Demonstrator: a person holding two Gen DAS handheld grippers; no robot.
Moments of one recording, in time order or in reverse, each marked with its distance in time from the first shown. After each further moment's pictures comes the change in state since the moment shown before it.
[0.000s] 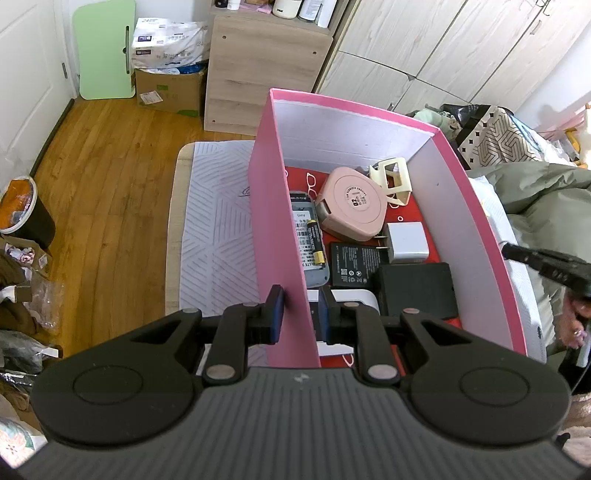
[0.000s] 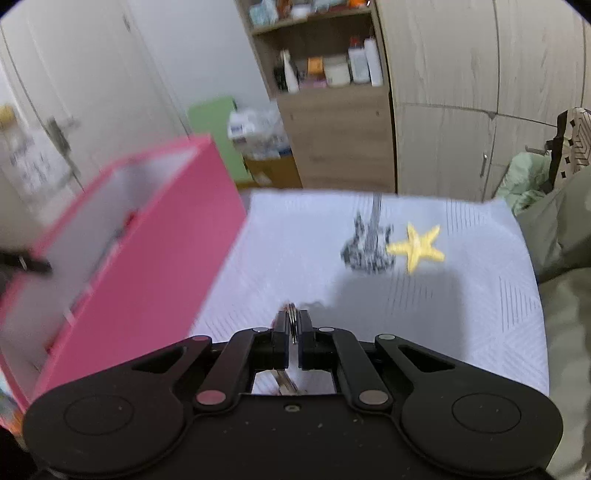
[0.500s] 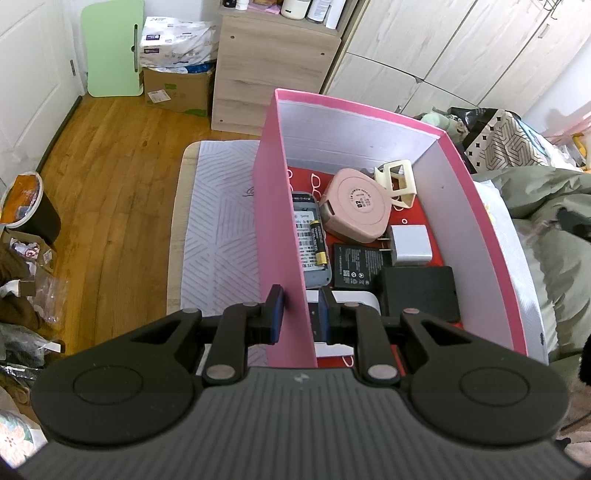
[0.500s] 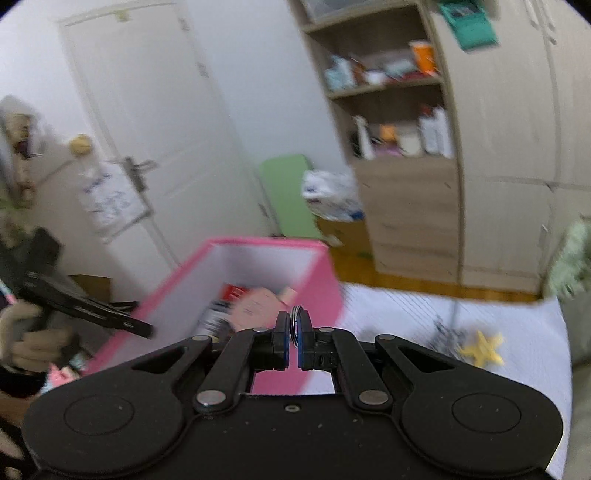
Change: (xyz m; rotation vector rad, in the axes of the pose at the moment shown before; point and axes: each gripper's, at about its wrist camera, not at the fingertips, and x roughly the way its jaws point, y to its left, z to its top) left arm 0.000 -0.003 -0.001 -0.018 -0.005 0.024; right arm -0.050 0.064 0.045 -0.152 -0.151 0.230
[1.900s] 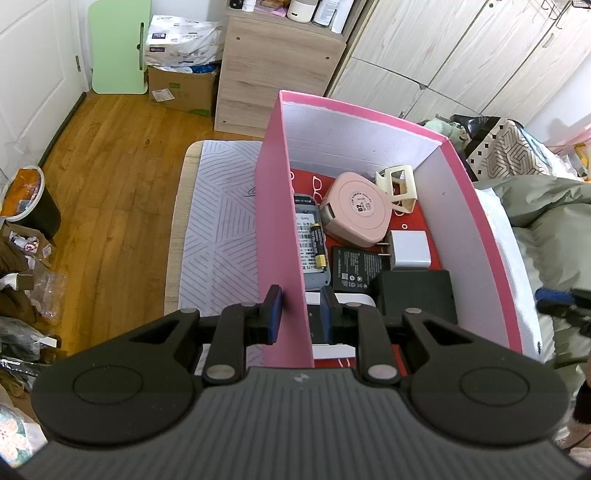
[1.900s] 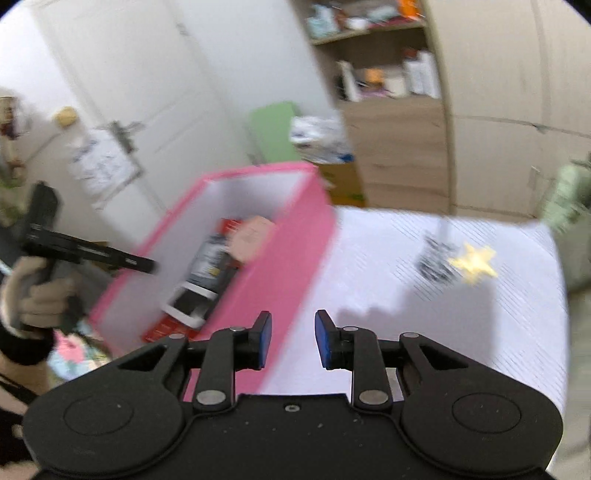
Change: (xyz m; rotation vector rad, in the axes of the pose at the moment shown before) left arm -0.001 -0.001 -0.001 -0.028 -0.011 0.001; right arm -0.018 -0.024 -0.053 0.131 0.213 -0.119
